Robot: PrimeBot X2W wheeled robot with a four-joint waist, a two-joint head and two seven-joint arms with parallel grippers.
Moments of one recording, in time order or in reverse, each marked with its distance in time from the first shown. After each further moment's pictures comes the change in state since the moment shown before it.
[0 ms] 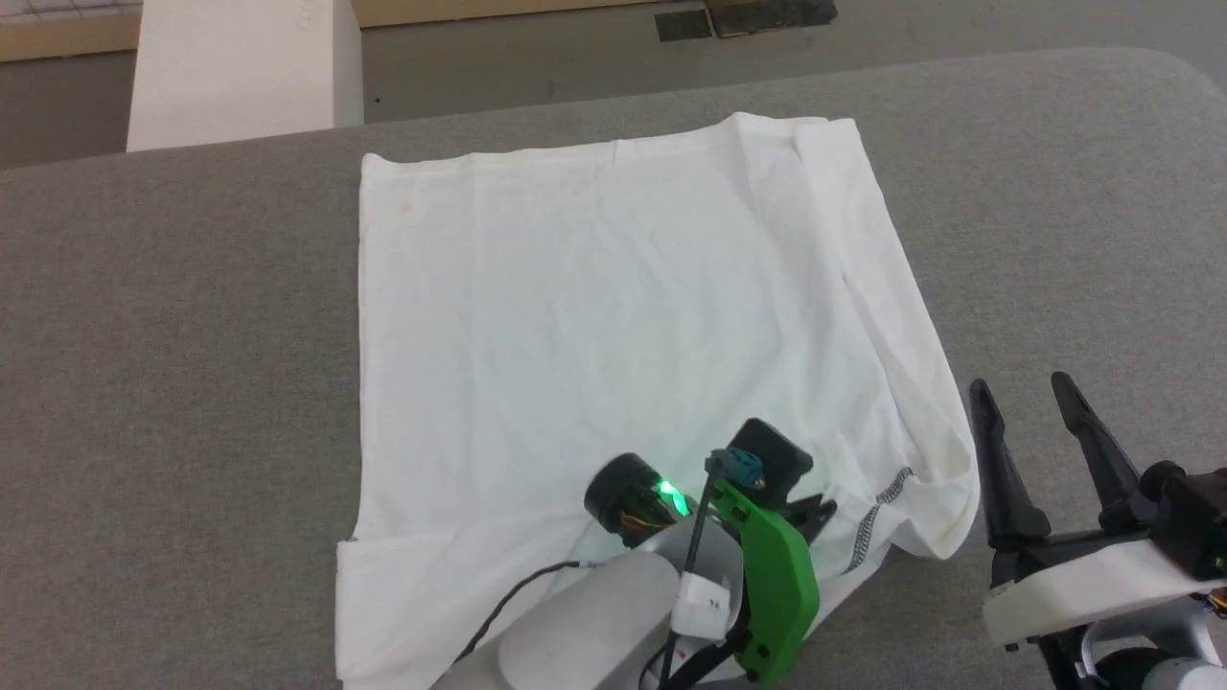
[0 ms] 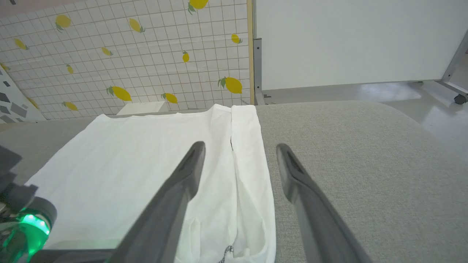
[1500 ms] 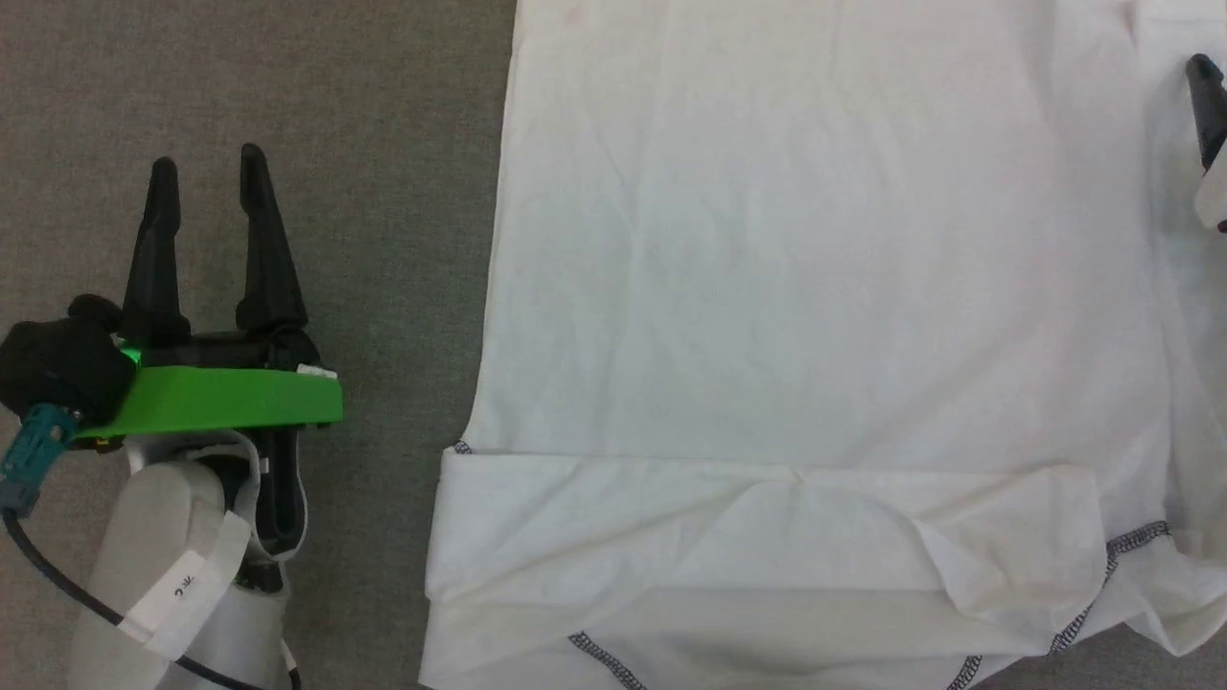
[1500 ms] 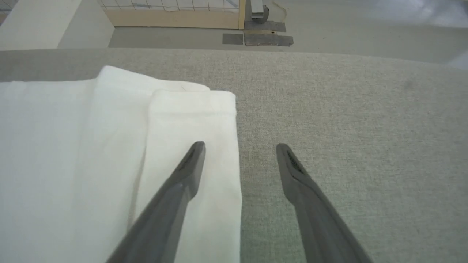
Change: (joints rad) left arm 0.243 0.189 0.956 -0.428 0.203 0.079 -0.467; right arm -0.874 -0.229 -0.208 0.706 -0.071 0.000 0.427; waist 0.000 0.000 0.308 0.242
